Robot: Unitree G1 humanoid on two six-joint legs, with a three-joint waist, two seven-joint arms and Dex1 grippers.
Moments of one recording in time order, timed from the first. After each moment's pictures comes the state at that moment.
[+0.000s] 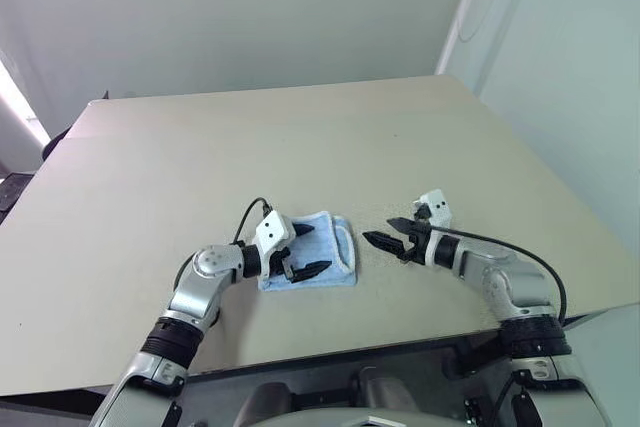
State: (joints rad) left arm -0.28 0.35 -0.23 0.26 -0.22 0.03 -0.98; right arm -0.31 -0.41 -0.05 0.11 0.48 0.76 0.75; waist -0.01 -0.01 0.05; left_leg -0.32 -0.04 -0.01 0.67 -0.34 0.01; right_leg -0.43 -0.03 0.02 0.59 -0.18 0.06
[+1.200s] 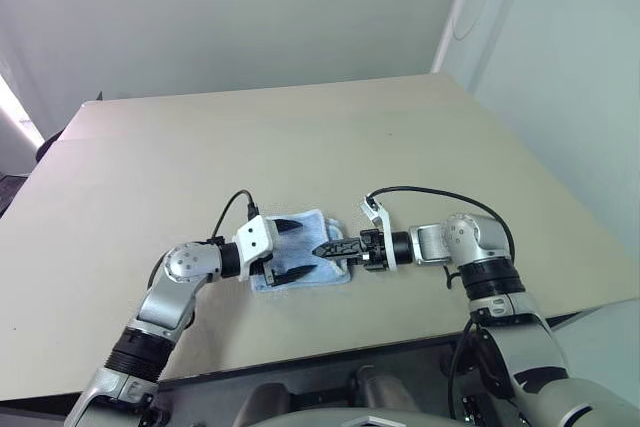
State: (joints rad) left arm -0.21 0.50 -0.19 0.05 -0.17 -0.03 -0.98; right arm -0.61 -0.27 0.04 0.36 0.67 1.39 0.80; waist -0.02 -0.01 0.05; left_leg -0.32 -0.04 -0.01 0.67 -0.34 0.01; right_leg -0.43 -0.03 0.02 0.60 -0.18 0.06
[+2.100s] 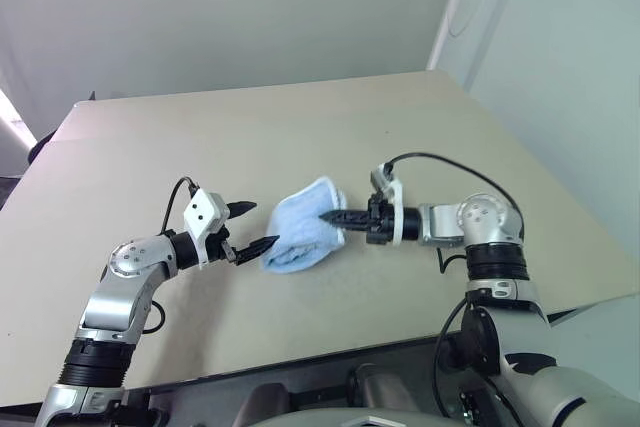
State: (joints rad) left arm -0.15 0.57 0.02 -0.04 -0.35 0.23 -0.93; right arm -0.72 -0.20 -0.33 0.33 0.82 1.55 0.70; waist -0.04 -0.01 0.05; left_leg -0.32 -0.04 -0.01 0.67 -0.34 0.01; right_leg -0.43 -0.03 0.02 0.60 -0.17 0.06
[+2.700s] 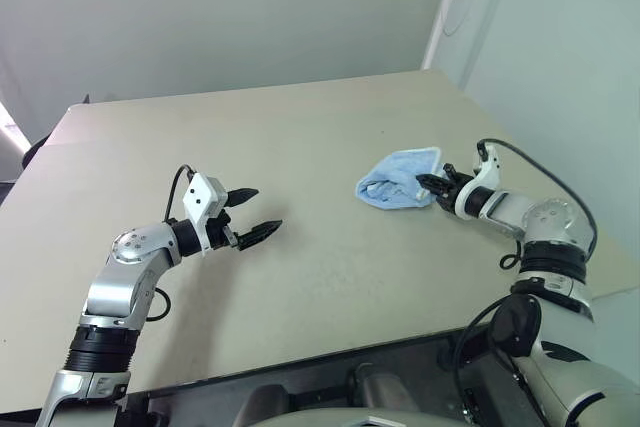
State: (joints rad) left arm -0.22 0.55 0.04 -0.02 -0.41 0.28 -0.91; right arm -0.71 -0.36 -0.59 0.59 0.61 1.06 0.28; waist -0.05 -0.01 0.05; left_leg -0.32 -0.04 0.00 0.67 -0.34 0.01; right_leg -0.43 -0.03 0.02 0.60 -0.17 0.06
